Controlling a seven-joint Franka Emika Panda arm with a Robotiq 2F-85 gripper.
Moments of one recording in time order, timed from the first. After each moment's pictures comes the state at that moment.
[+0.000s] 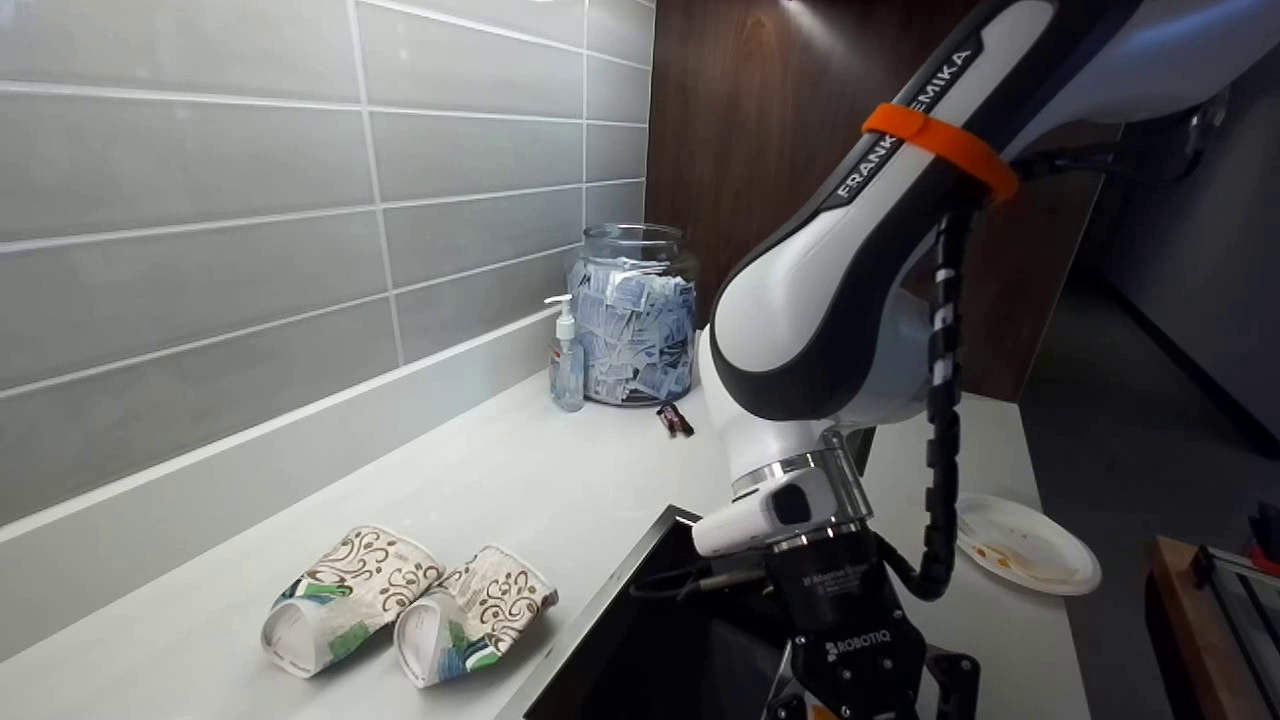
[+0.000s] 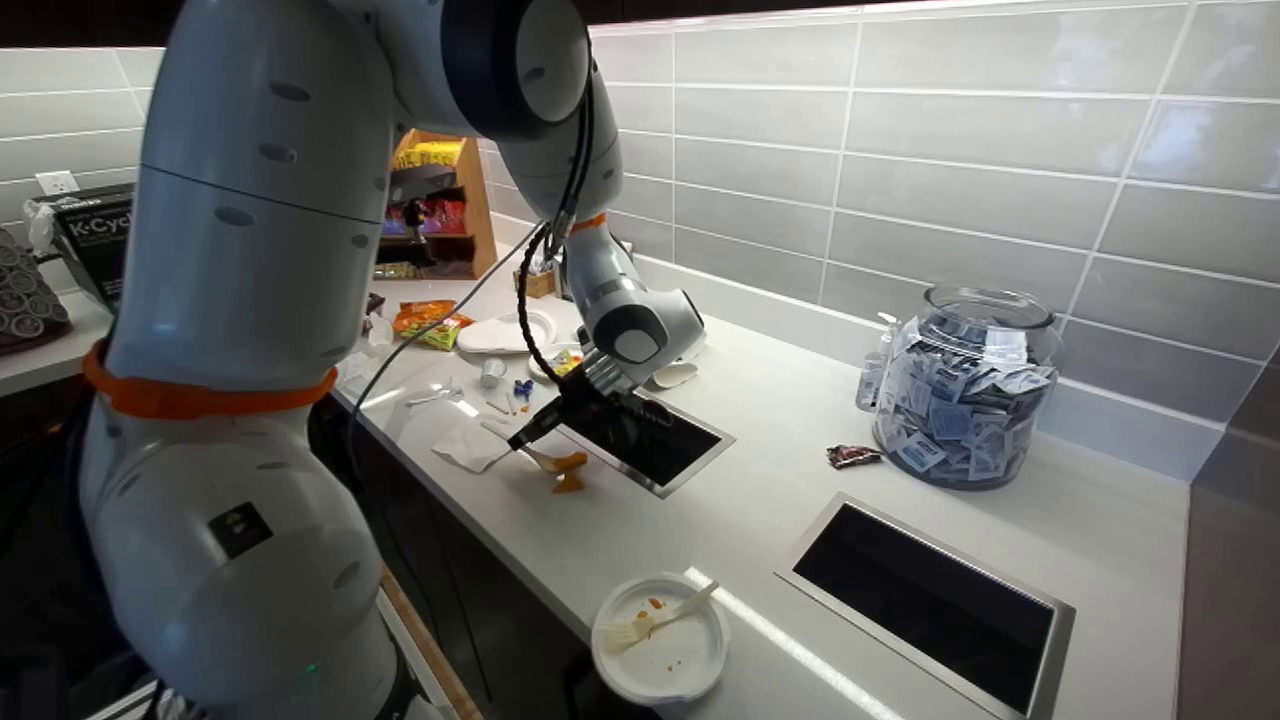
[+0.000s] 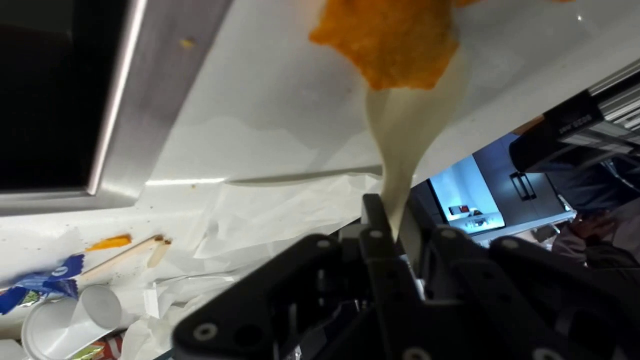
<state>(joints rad) 0.10 0.43 0.21 -2.24 0.68 1.97 -2.30</state>
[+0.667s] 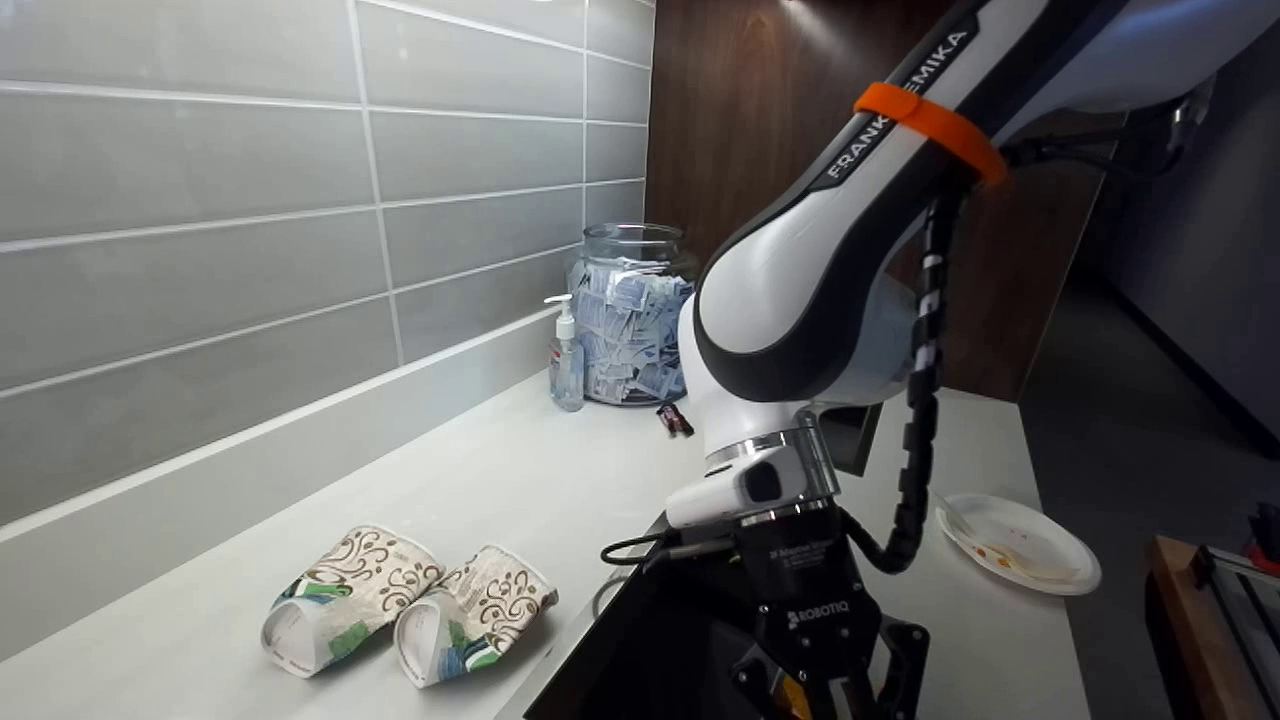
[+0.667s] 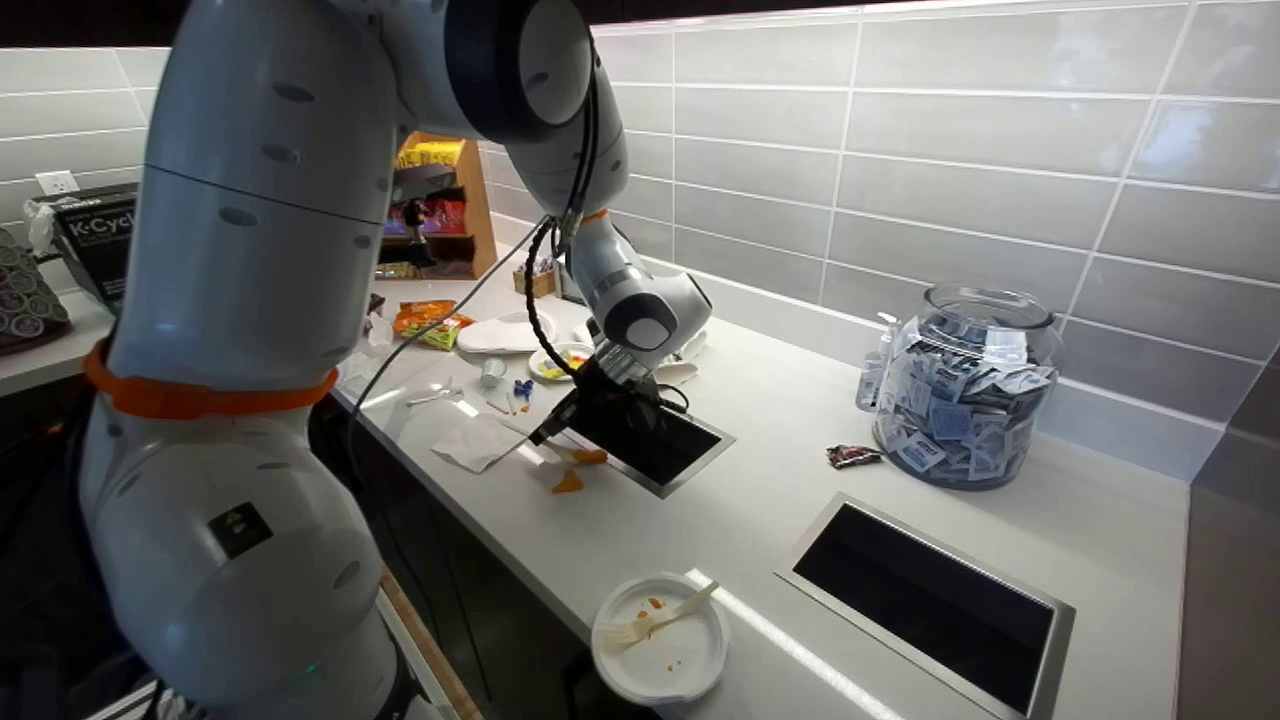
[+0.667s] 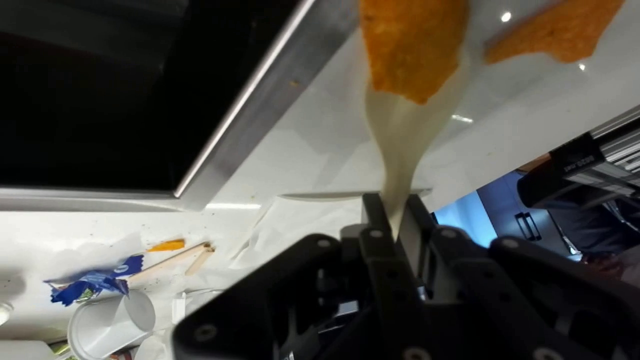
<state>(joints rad) 0.10 0.44 0.21 -2.18 0.62 2.01 -2.30</state>
